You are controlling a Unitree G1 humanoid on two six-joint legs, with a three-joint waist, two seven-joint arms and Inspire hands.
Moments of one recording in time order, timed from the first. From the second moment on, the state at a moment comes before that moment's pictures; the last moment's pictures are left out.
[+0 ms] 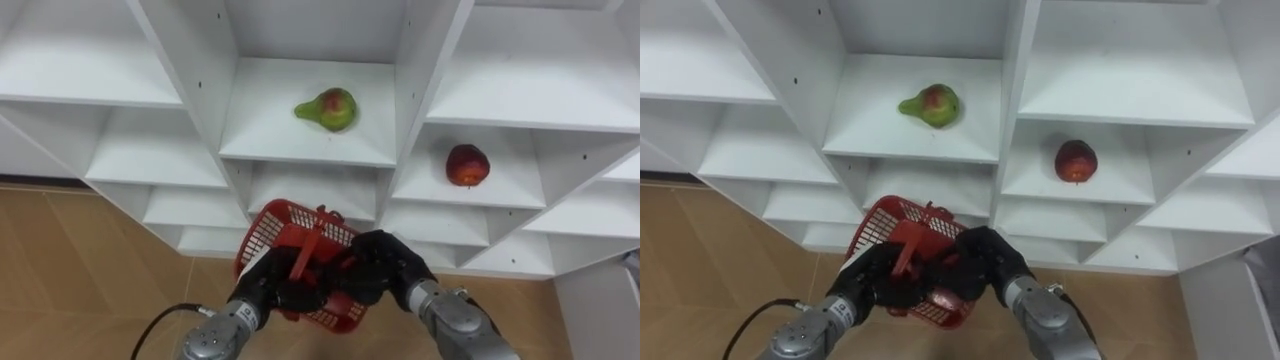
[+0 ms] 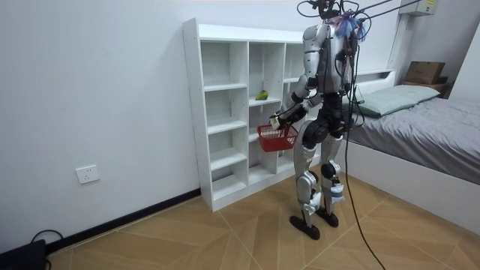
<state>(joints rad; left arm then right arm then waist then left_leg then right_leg) -0.05 0.14 -0.32 0.69 -0.17 -0.13 -0.14 -0.17 -0.15 0.39 0.76 0.24 -0.10 0.12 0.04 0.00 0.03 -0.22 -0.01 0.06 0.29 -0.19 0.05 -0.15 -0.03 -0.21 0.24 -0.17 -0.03</state>
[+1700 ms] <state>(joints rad) -0.06 0.11 -0.32 0.69 -0.16 -0.13 -0.14 -0.20 -0.13 0.33 0.81 0.40 -0.11 -0.09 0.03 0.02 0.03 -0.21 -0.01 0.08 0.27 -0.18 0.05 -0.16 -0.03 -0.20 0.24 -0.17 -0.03</state>
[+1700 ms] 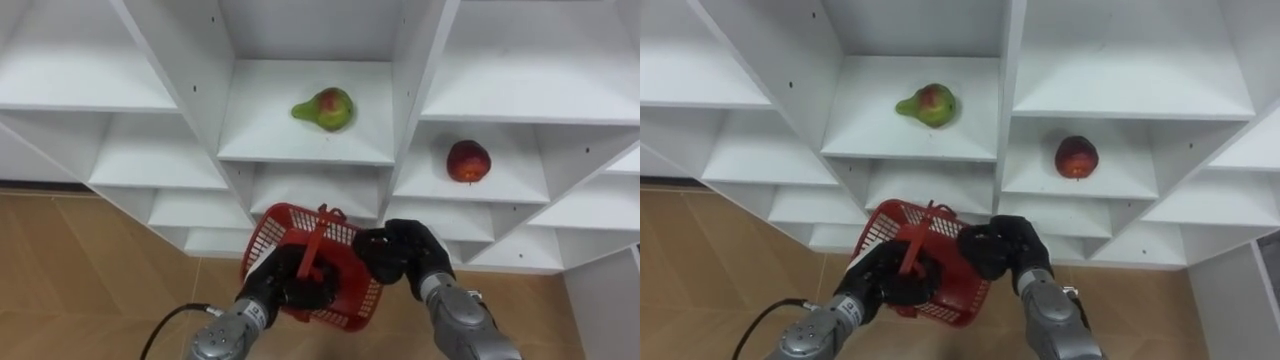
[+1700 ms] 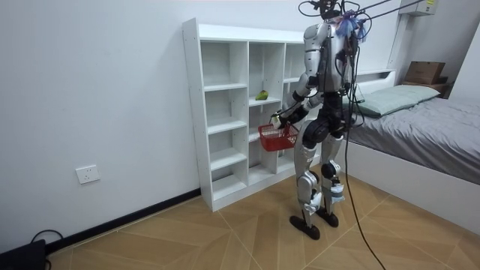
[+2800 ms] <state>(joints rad) -0.08 0.07 -0.40 0.66 -0.26 -0.11 -0.21 -0.20 -0.12 0.33 0.81 0.52 -0.11 -0.06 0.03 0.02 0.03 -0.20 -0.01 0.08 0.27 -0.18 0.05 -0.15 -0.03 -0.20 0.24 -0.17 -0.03</state>
